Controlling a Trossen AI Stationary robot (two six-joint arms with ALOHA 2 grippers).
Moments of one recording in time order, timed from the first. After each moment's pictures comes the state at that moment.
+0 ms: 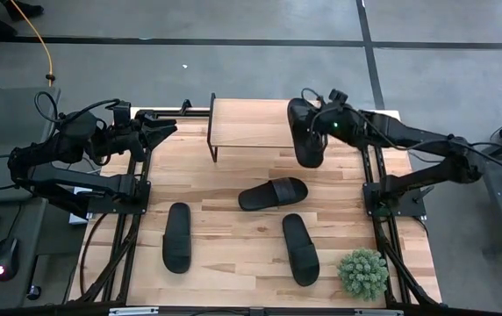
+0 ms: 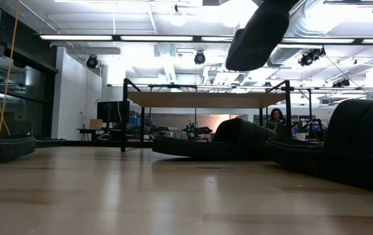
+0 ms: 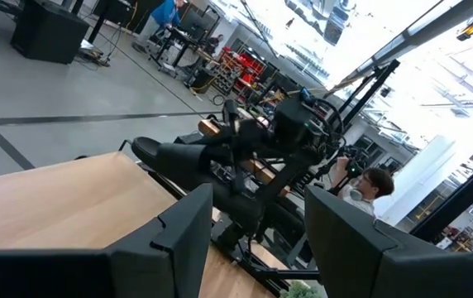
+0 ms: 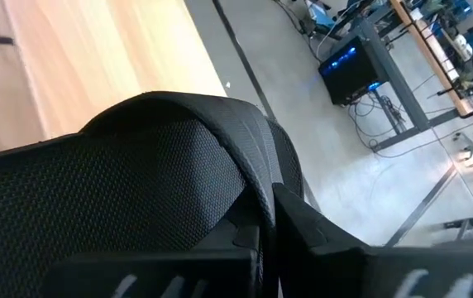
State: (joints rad) left arm 0.15 0.65 1.03 -0.35 -0.29 -0.61; right arm -0.28 1.20 1.23 -0.67 0.56 -0.33
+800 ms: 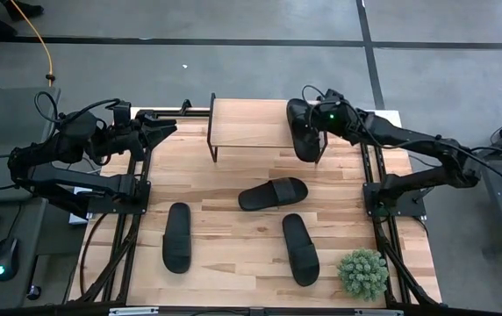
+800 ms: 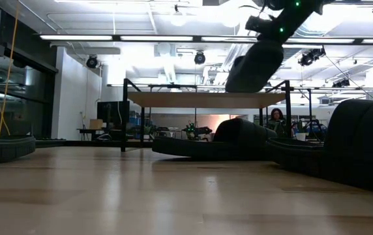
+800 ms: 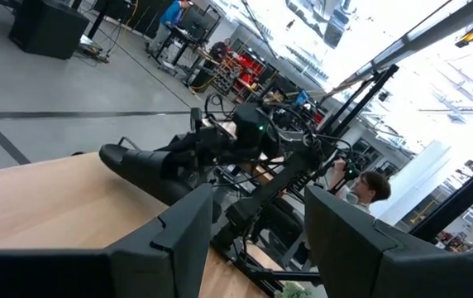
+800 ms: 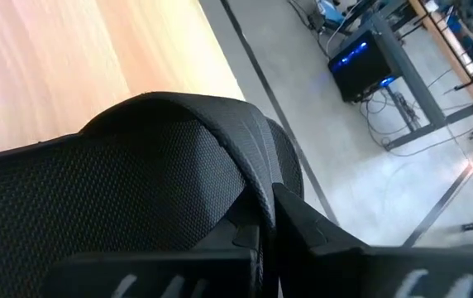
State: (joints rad) left arm 0.15 0.65 1.03 -0.35 -0.29 -0.64; right arm -0.48 1.20 0.99 -0.38 0.38 -0.45
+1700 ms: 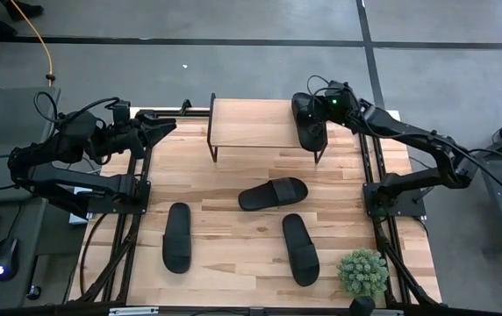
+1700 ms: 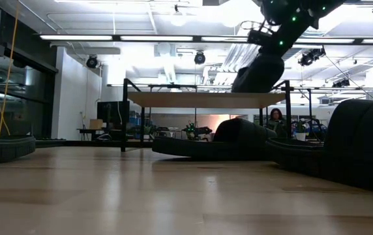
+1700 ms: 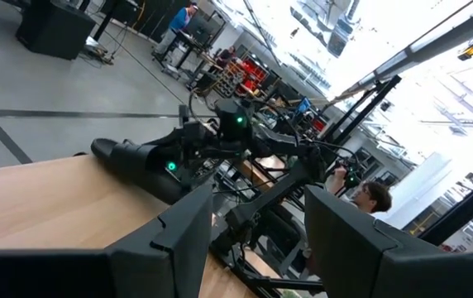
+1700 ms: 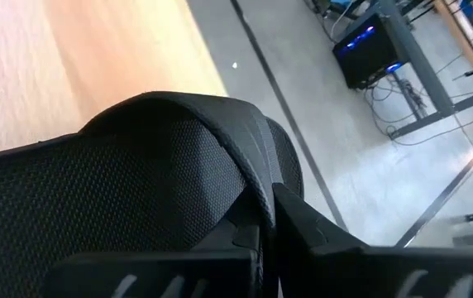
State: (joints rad) left arm 0.15 0.65 1.03 -0.35 -0.31 -0.66; right arm -0.66 1.25 0.99 -0.33 0.24 -0.55
